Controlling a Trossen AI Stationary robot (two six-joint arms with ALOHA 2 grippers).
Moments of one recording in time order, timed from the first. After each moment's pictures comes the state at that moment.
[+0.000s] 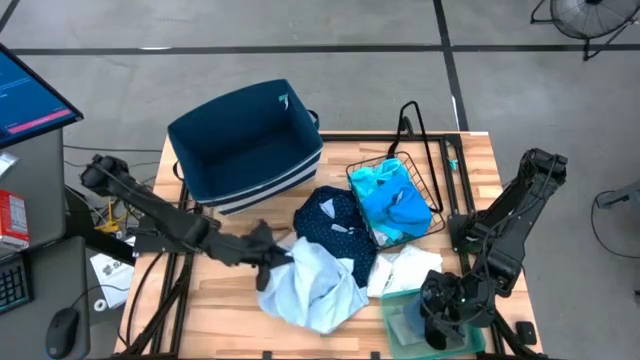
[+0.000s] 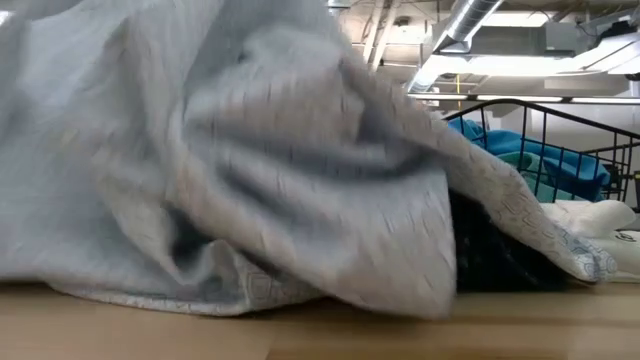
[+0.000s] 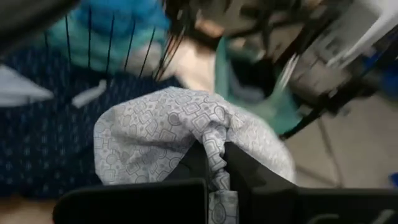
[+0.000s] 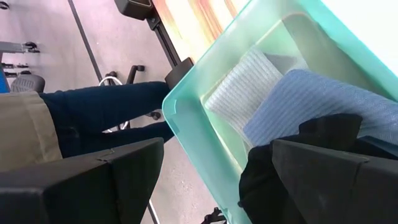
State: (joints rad) left arm -0.50 1.22 0.76 0.02 -0.44 -0.69; right arm 1.03 1.24 0.91 -0.60 0.19 1.56
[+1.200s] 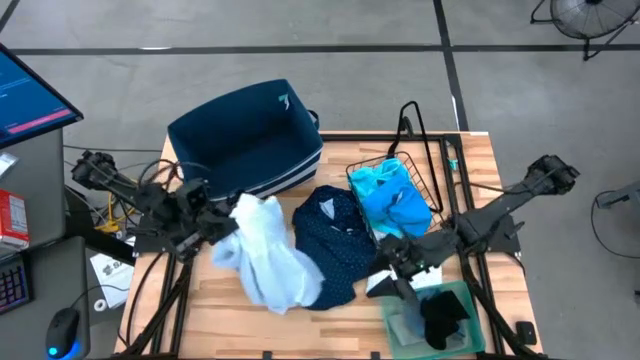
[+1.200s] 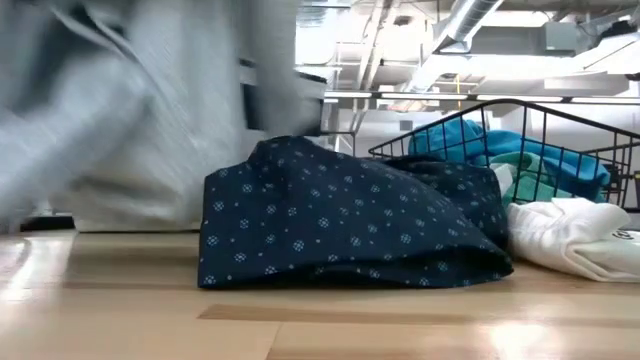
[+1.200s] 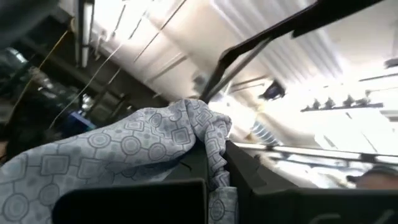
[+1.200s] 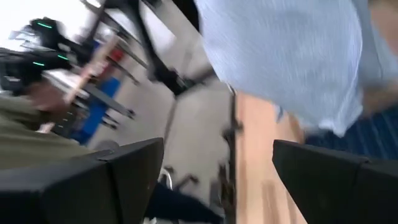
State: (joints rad) left arm -0.49 1.00 0.77 0.94 -0.23 -0.42; right arm 0.55 1.24 0.91 0.01 0.10 0.80
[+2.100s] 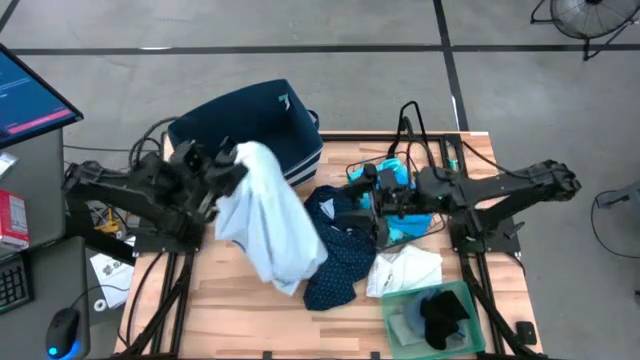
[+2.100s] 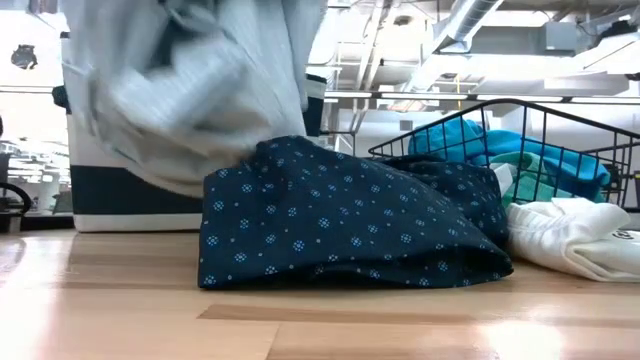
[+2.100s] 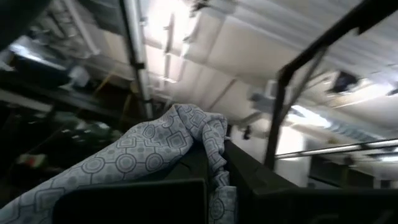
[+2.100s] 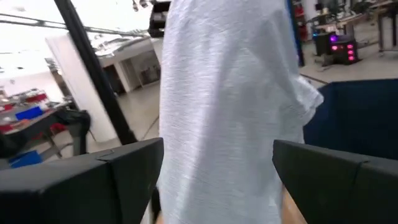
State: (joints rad) left arm -0.20 0.99 0.92 0.78 -0.20 -0.21; right arm 0.20 1.28 1.12 0.22 0.13 0.31
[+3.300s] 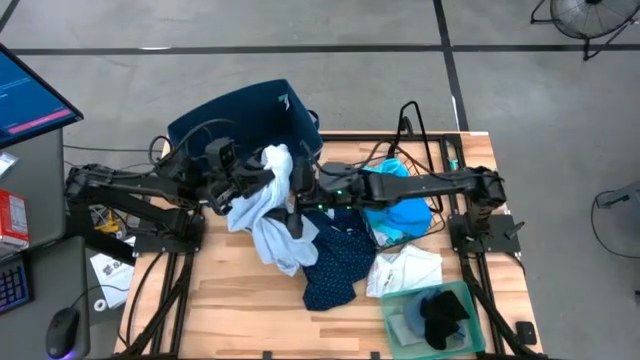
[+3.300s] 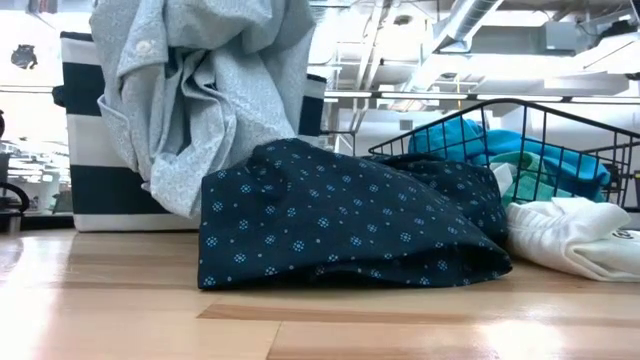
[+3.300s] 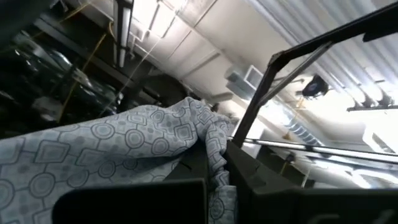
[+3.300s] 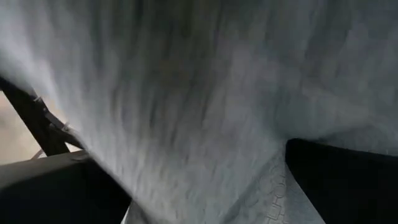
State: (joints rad) left arm -0.07 1.08 0.92 0.75 0.02 -0.62; right arm 0.07 1.87 1.74 -0.01 0.10 0.17
